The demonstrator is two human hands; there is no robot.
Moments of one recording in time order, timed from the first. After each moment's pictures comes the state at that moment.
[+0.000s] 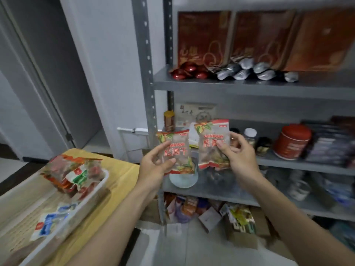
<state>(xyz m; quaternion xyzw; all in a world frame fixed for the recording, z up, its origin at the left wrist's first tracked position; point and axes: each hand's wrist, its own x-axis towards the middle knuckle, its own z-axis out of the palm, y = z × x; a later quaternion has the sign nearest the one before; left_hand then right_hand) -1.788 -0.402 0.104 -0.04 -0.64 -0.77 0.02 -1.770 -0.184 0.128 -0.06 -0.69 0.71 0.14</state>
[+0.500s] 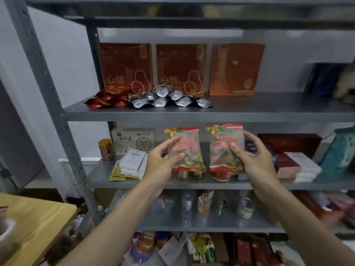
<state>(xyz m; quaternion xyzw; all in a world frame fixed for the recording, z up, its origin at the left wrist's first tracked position) -1.814 -0.115 0.171 -0.16 -0.62 -0.77 -0.03 -1.738 0.092 0.184 -0.09 -0.66 0.69 0.27</state>
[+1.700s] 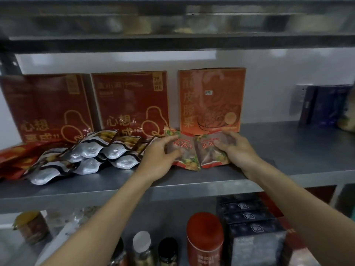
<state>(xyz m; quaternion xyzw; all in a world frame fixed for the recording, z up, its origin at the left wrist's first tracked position) -2.067 0.090 0.258 -0.30 -0.82 -0.47 0.10 -2.015 0.314 0.248 -0.12 -0.77 0.58 0.23</state>
